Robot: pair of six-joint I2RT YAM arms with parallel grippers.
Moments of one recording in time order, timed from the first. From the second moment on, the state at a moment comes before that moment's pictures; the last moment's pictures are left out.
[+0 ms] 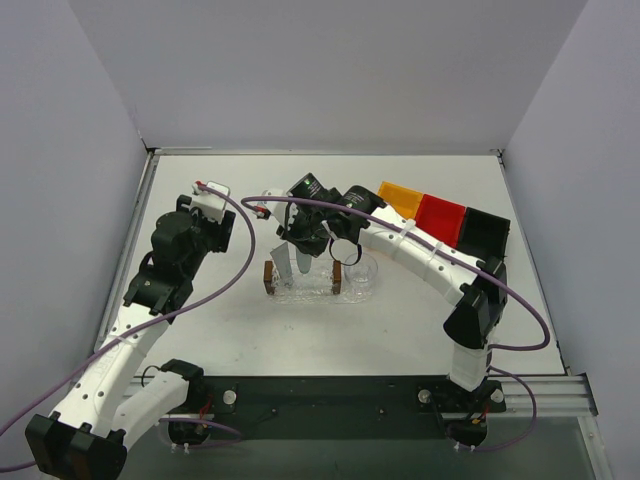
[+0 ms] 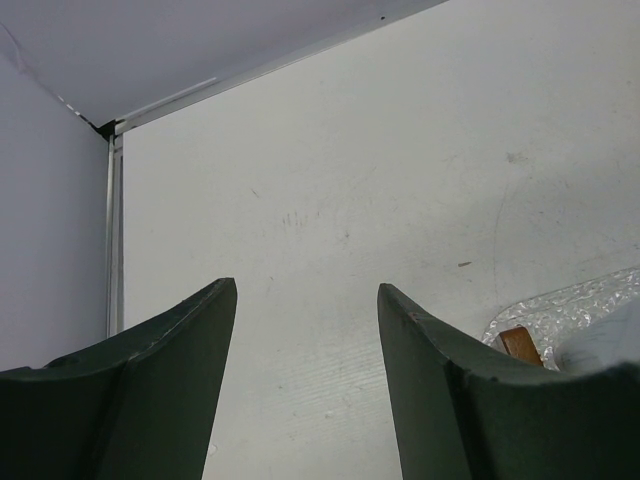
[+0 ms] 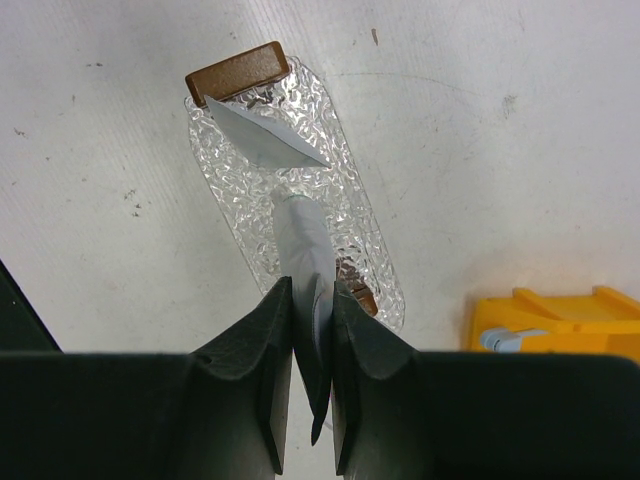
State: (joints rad) left arm -0.33 0.88 0.85 -0.22 -0.18 0.21; right arm 0.91 1.83 1.82 -0.93 -0.05 -0.34
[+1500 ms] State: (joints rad) left arm -0.33 0.88 0.82 -0.22 -0.19 0.20; right arm 0.91 1.86 1.77 -0.89 -0.06 -0.34
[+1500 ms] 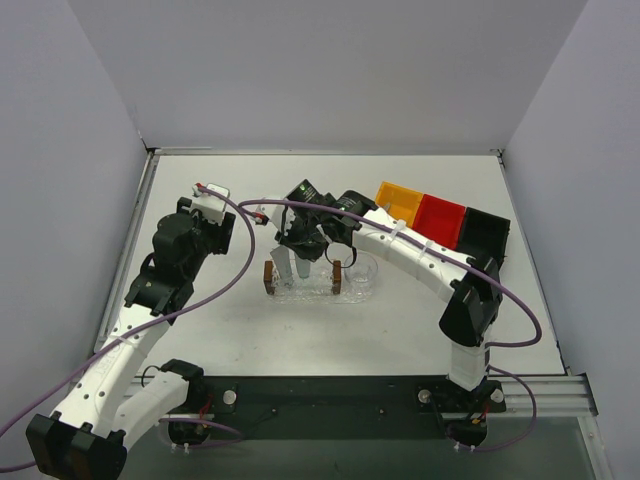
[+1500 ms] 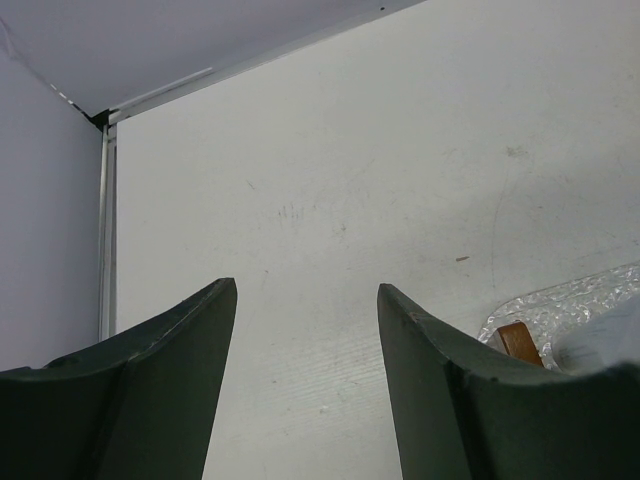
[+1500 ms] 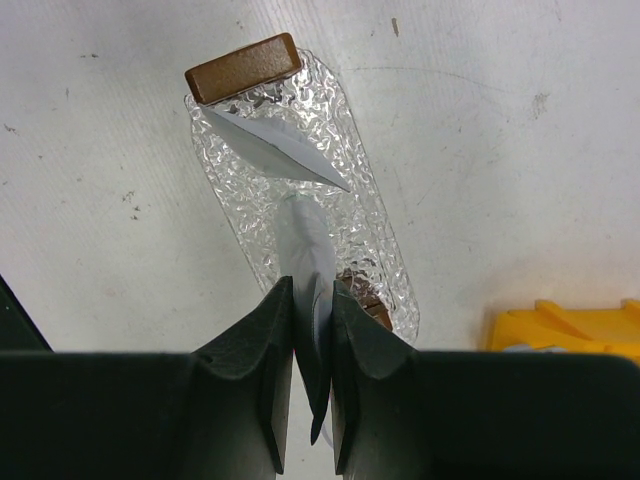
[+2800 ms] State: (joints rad) left arm -0.33 0.88 0.81 -0.21 -0.19 0.20; right arm 0.91 1.86 1.73 -0.85 -0.07 -0.34
